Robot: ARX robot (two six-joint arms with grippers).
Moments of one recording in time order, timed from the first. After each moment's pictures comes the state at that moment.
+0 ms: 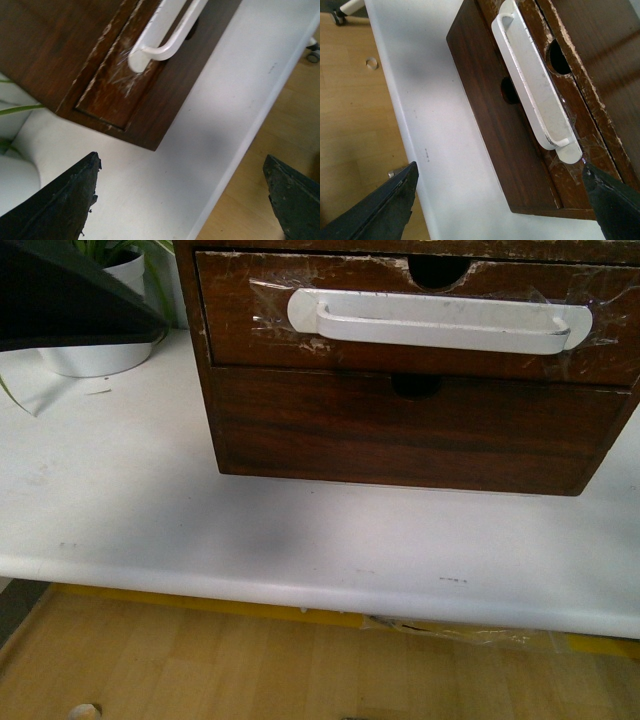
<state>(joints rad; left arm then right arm) -0.27 1.29 1.03 -0.42 0.40 0.89 0.12 1.06 0.79 -0.35 -0.53 -0.99</state>
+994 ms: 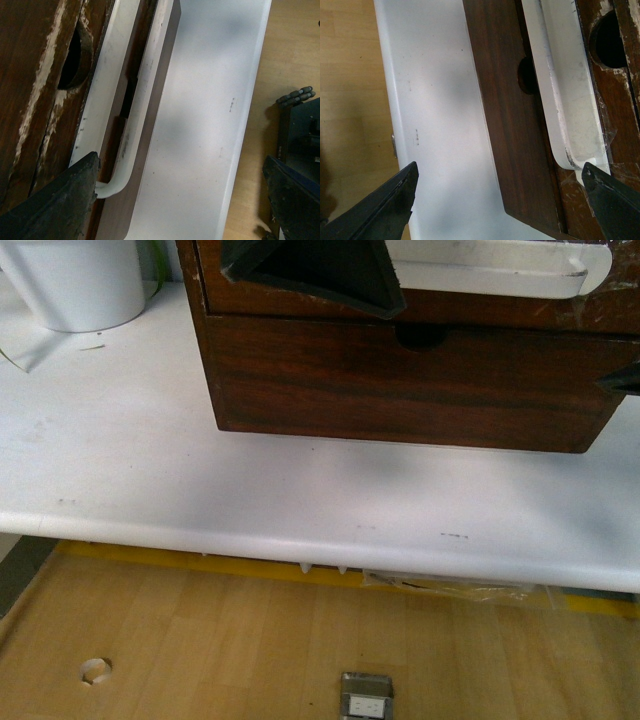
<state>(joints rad) -0.44 1.78 1.51 -0.65 0.46 0.96 0.19 1.33 0.96 -0.43 -0.41 -1.14</state>
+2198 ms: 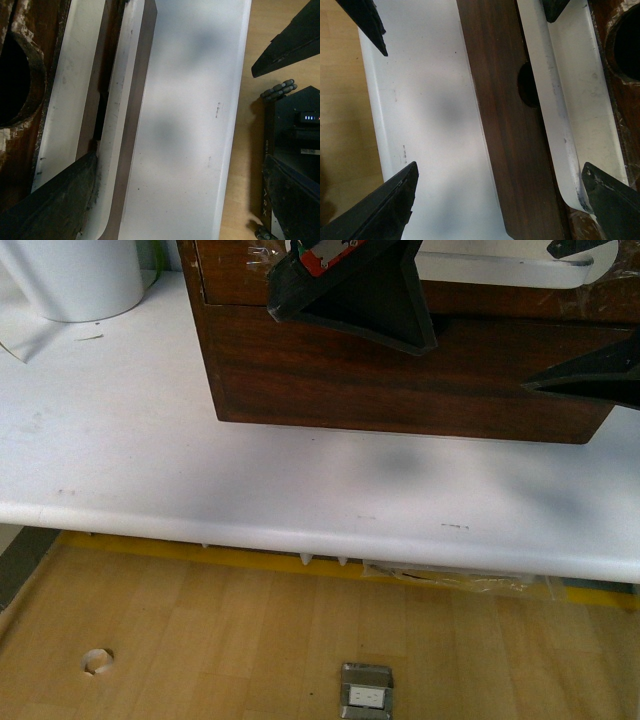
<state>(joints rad) -0.48 1.86 1.56 -0.70 0.48 1.00 0.24 1.47 0.99 -0.32 -0.37 -1.08</state>
